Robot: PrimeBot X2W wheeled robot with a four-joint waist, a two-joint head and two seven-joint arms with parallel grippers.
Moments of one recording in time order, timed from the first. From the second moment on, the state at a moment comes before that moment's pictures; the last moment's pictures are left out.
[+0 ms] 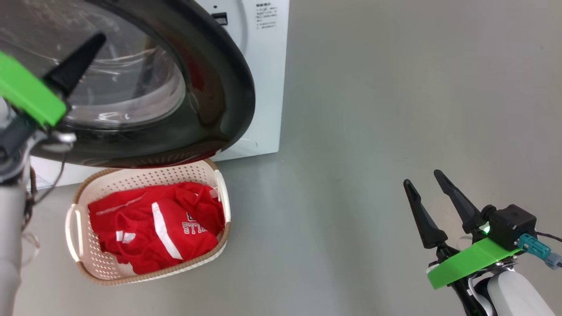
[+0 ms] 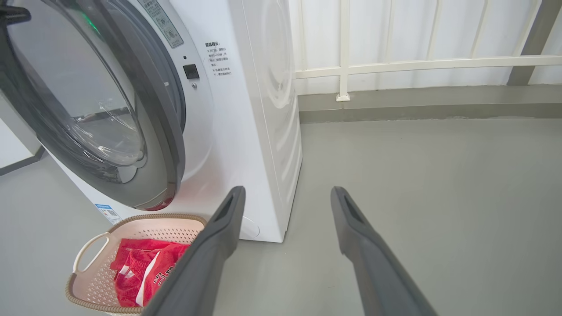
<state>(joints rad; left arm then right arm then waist) -0.88 0.39 -0.26 0.40 -1.25 -0.12 0.56 -0.20 -0.25 0.18 0.18 0.40 0.13 -0.25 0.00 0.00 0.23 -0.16</state>
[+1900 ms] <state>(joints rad) -0.12 0.28 -0.17 0.46 -0.78 -0.13 -0.25 -0.12 -0.29 0.13 0.18 0.38 0.13 -0.25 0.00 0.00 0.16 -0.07</state>
